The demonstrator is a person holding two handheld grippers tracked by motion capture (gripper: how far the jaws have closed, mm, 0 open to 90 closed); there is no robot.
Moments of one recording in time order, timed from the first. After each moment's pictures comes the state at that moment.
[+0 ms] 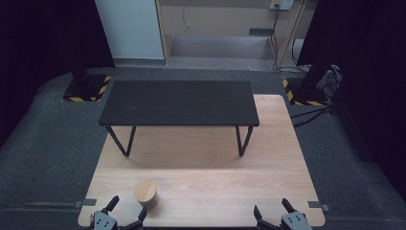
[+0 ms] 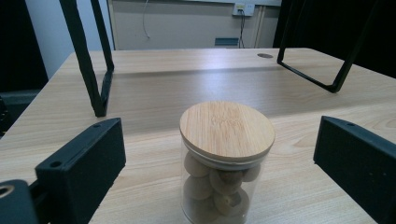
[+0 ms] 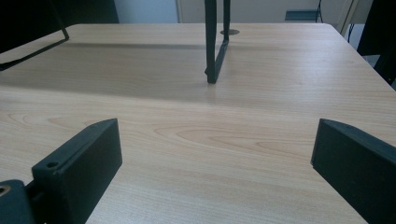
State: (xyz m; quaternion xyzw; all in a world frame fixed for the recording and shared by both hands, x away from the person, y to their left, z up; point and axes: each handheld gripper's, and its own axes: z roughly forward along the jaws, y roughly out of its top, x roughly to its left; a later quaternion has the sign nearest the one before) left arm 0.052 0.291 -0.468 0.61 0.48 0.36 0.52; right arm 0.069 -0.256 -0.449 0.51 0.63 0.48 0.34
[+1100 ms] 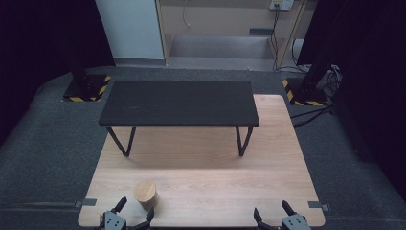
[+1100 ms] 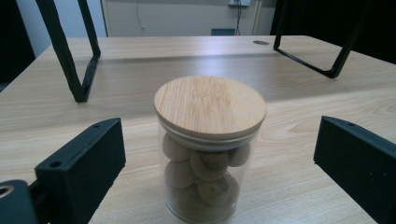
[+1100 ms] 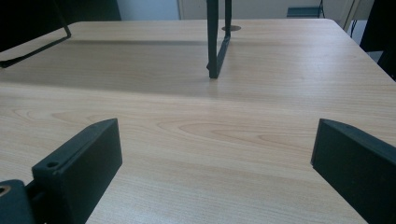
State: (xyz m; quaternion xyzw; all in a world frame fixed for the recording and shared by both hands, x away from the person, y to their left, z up) left arm 0.064 0.278 -0.486 0.62 0.48 0.35 0.51; right arm 0.065 -0.257 -0.451 0.51 0.63 0.48 0.33
